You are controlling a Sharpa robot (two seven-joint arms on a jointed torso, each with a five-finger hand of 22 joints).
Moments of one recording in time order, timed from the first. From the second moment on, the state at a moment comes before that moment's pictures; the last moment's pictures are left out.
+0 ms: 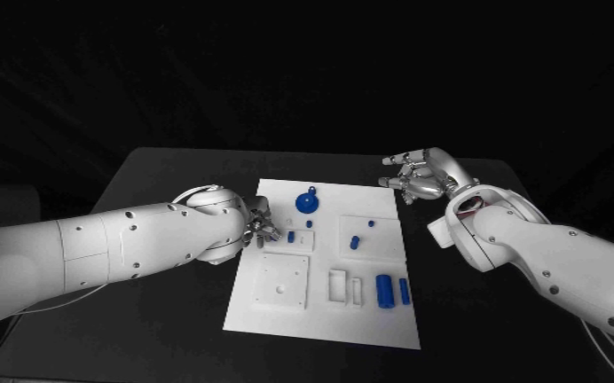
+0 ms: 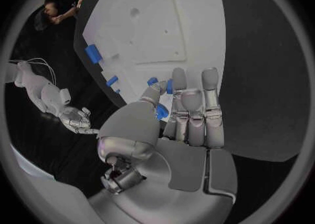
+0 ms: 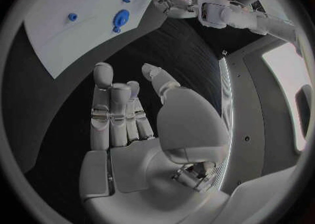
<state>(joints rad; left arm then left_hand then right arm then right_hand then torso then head) 1.28 -0.71 -0.24 1.40 -1.16 -0.08 -0.55 1.08 0.18 0.07 -0.21 0.66 0.87 0.05 0.68 0.61 1.24 -0.05 0.72 0.21 1.31 -0.11 1.27 0.58 0.04 1.23 -0.12 0.46 1.31 0.93 -0.79 0.31 1.50 -1.09 -0.48 -0.10 1.25 -0.12 0.24 -0.16 0.48 0.93 0.13 0.06 0.06 1.03 0.03 1.04 0.74 1.33 -0.04 0.95 1.00 0.11 1.42 -0.06 0.30 1.31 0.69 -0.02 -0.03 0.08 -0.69</state>
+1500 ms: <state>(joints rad) 1.27 -0.69 -0.24 1.37 -1.16 -0.07 -0.56 1.03 -0.02 0.53 -0.07 0.30 0.92 0.05 0.68 0.60 1.28 -0.06 0.70 0.21 1.35 -0.11 1.28 0.69 0.04 1.24 -0.13 0.49 1.31 0.93 -0.80 0.31 1.50 -1.09 -0.47 -0.10 1.25 -0.12 0.27 -0.17 0.49 0.93 0.13 0.06 0.06 1.03 0.03 1.04 0.74 1.33 -0.04 0.95 1.00 0.11 1.42 -0.06 0.30 1.31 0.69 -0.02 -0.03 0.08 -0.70</state>
